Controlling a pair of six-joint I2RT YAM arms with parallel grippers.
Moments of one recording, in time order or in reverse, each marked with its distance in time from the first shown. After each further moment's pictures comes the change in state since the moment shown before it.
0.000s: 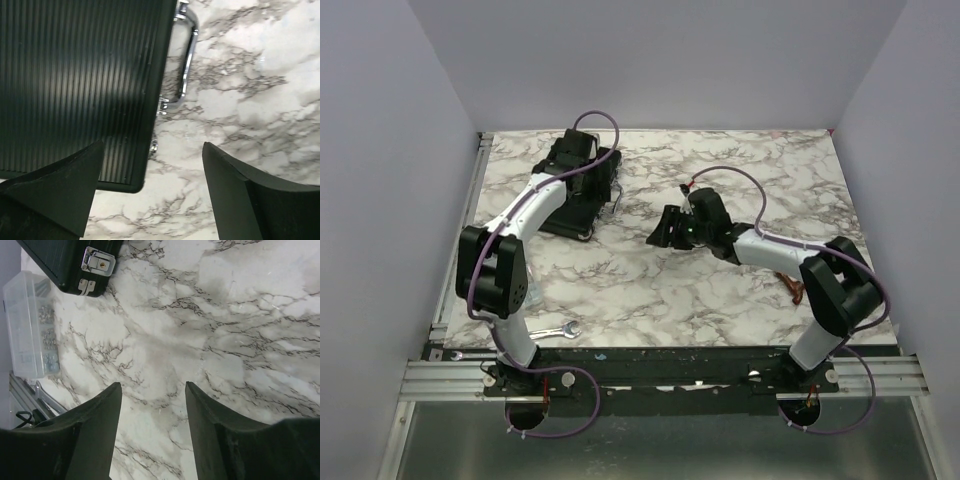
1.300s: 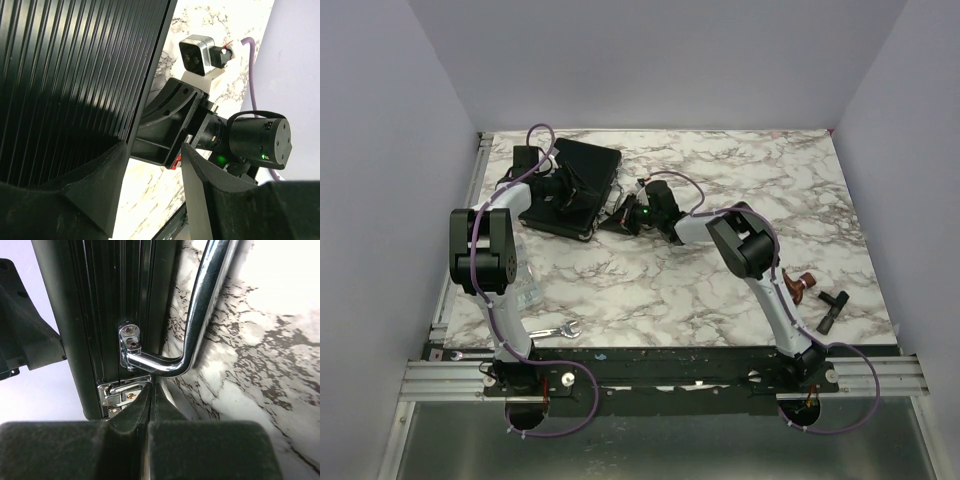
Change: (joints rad) left arm 0.291 0.172 -0.132 0.328 0.742 -0.431; right arm 0.016 0.758 0.570 0.431 -0.305 0.507
